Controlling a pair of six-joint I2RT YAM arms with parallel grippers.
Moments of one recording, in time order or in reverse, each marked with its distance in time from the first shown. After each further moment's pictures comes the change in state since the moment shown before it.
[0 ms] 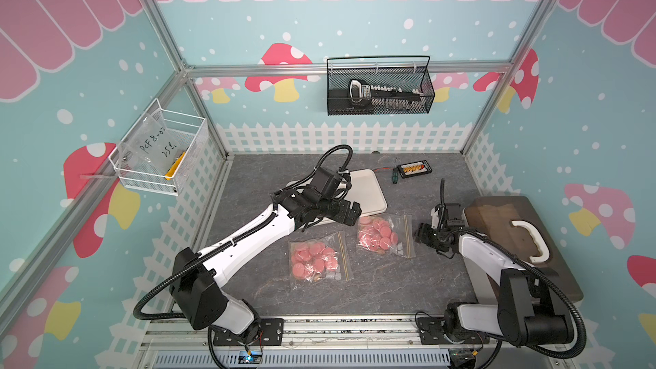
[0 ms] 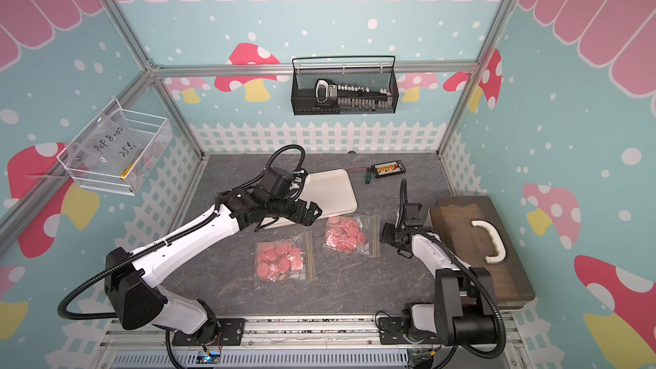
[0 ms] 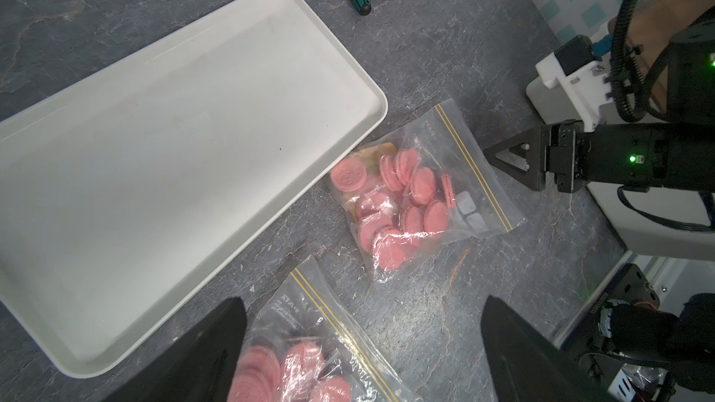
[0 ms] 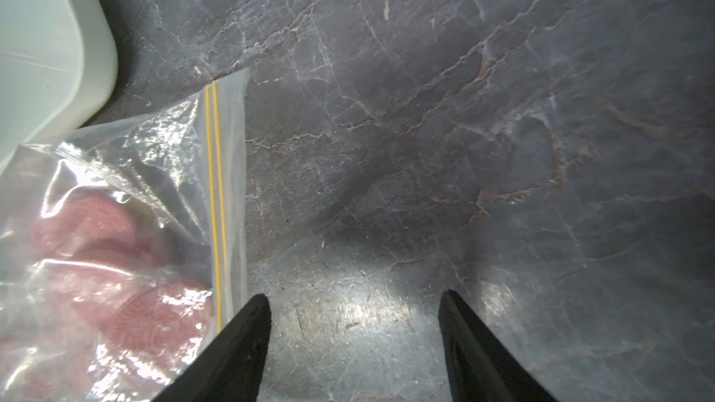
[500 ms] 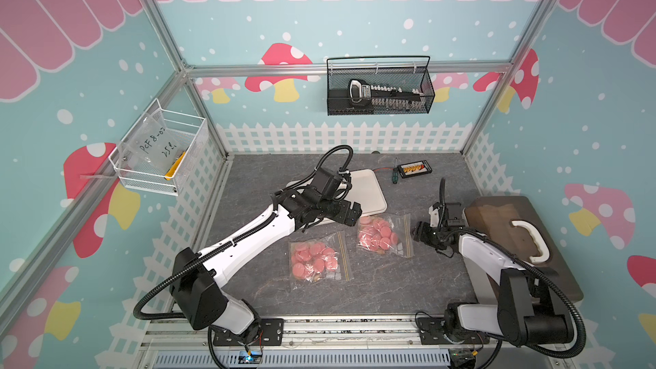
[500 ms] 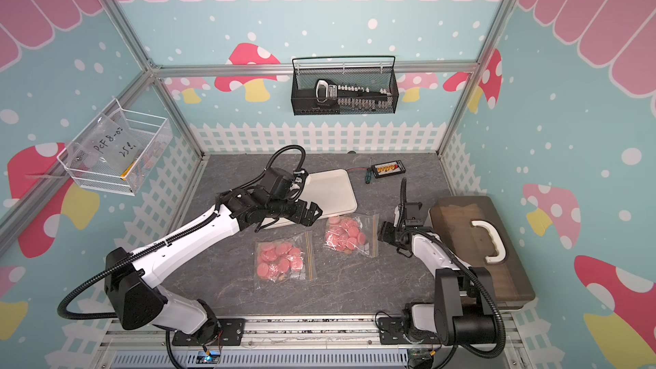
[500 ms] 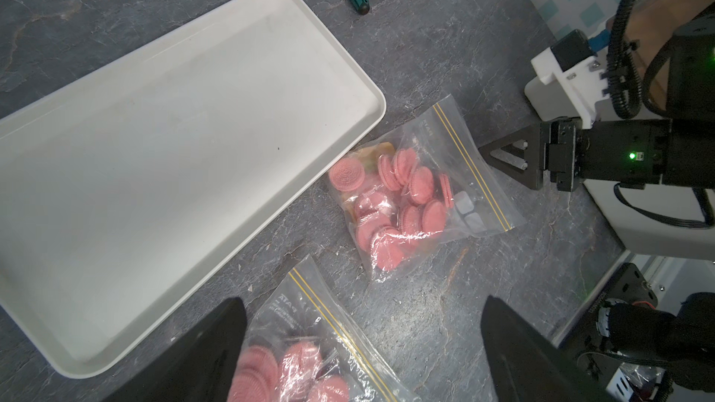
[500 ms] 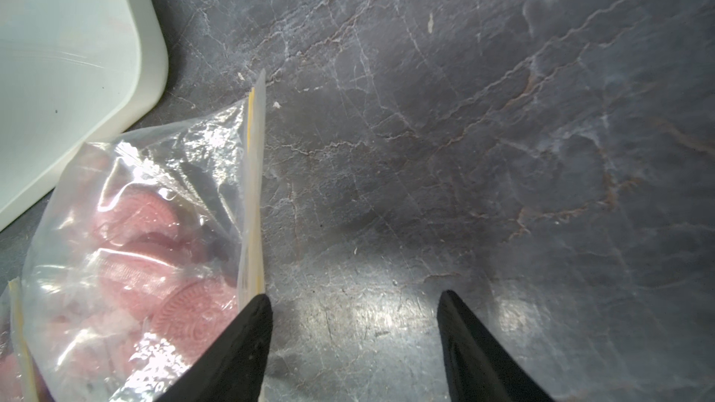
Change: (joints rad) left arm -0.003 0.000 0.000 0.000 0.000 -0.003; right arm -0.001 -0.003 -0.002 0.029 -0.060 -0.007
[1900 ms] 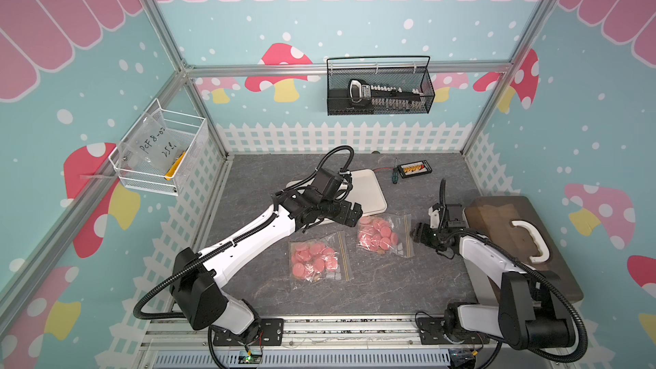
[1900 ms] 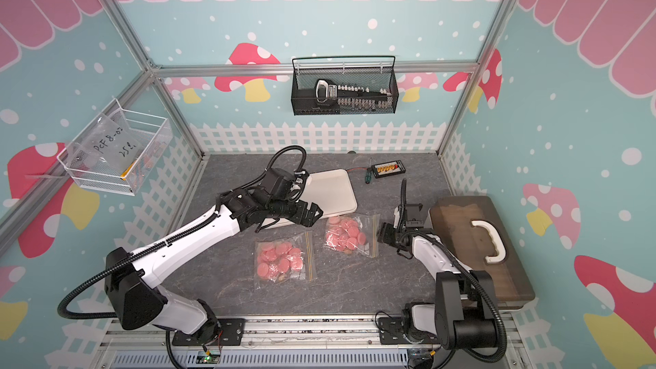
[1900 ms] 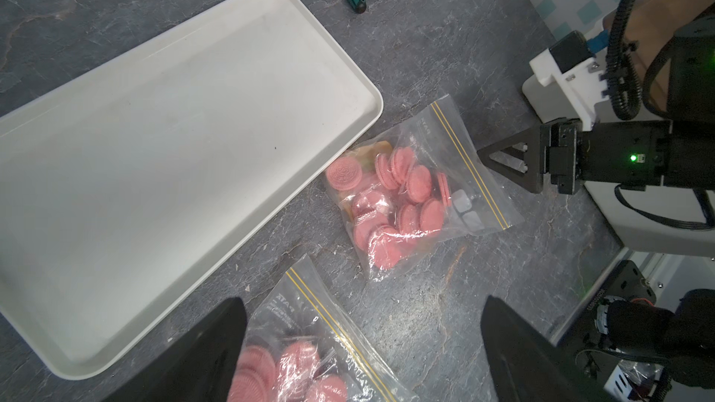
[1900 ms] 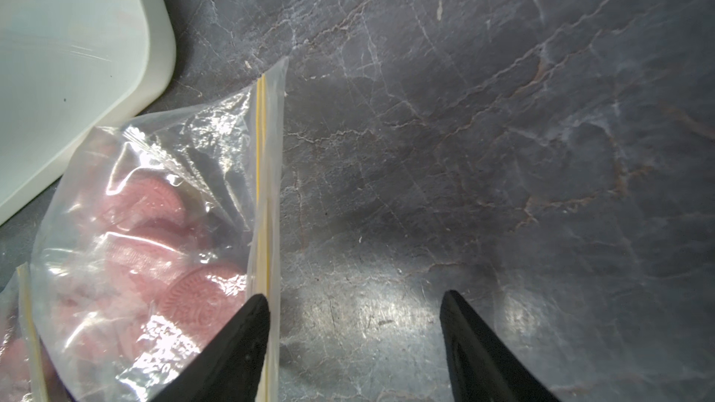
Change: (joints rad) left arm -0.006 0.000 0.000 0.000 0.000 0.000; right arm 0.000 -0.007 -0.013 -0.005 -0.013 -0.011
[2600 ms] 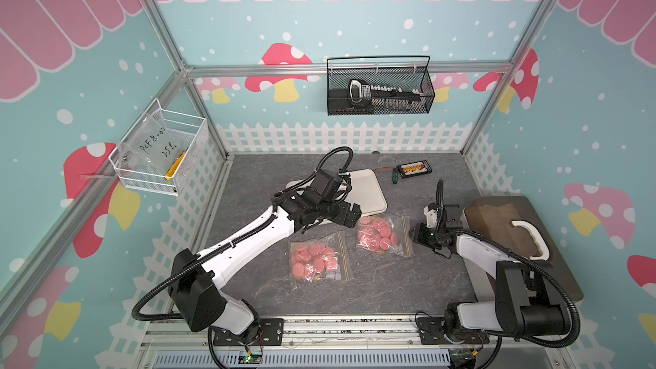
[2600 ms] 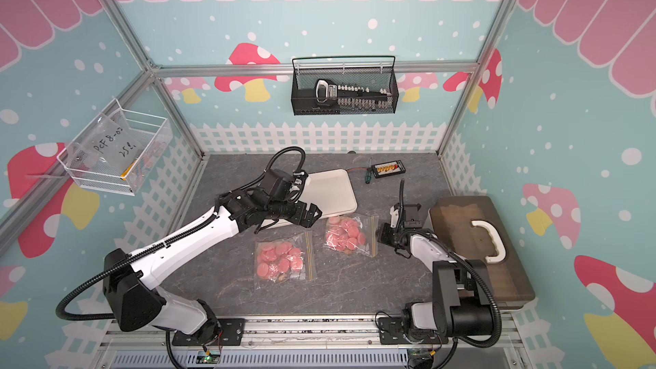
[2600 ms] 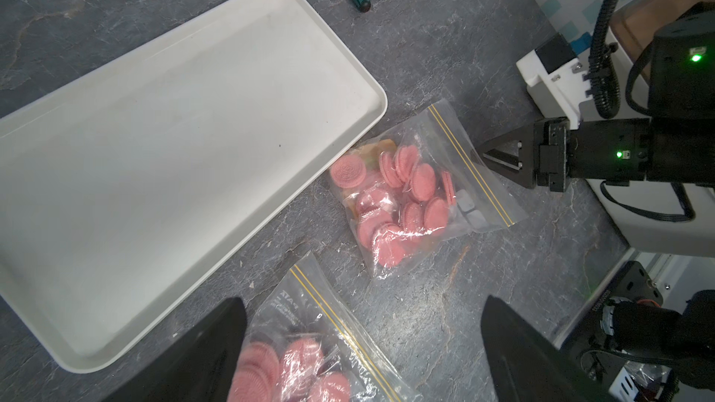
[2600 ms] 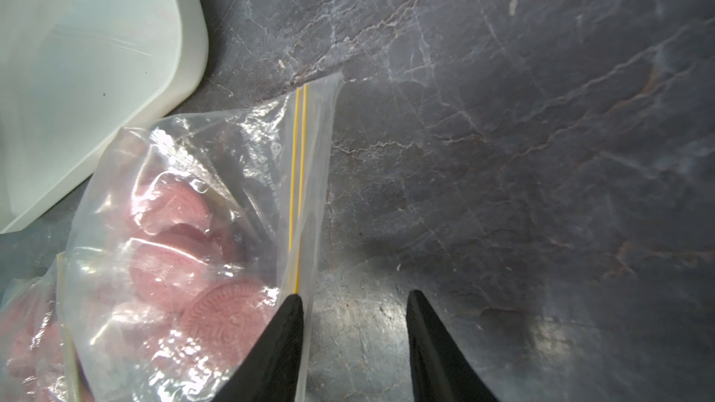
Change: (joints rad) left arm 0.000 -0.012 -0.017 0.003 -0.012 0.000; right arm 0.000 0.057 -0.020 0.115 -0.106 -0.002
